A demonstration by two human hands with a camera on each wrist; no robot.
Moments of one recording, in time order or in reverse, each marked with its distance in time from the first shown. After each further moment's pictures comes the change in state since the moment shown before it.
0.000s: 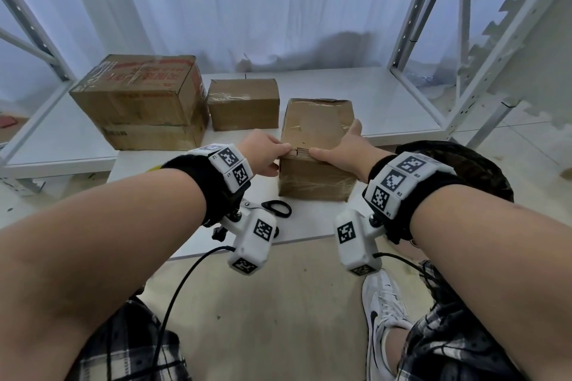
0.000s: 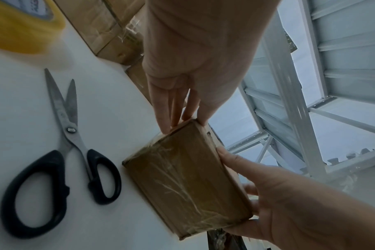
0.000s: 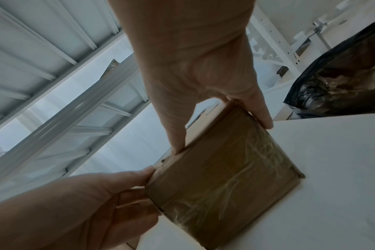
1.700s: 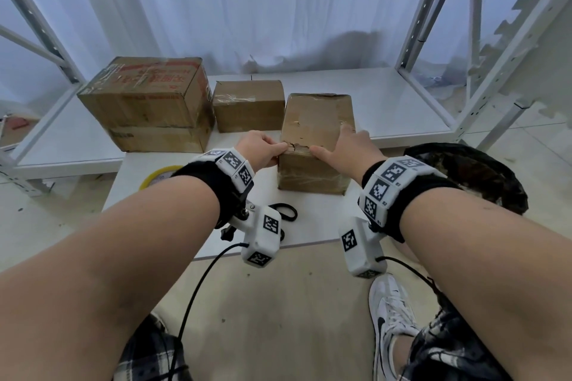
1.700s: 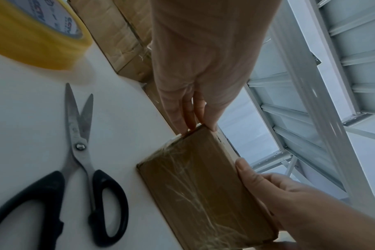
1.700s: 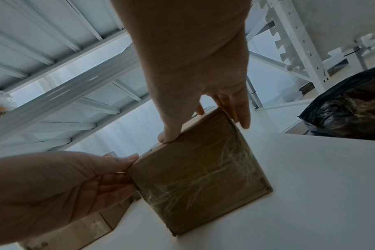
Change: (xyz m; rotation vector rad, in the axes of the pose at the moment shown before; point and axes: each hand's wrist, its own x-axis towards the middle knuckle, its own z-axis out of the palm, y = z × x) left_hand 0.027 -0.018 -0.006 -0.167 0.131 0.028; right_hand 0.000 -0.008 0.006 -0.250 0.102 -0.144
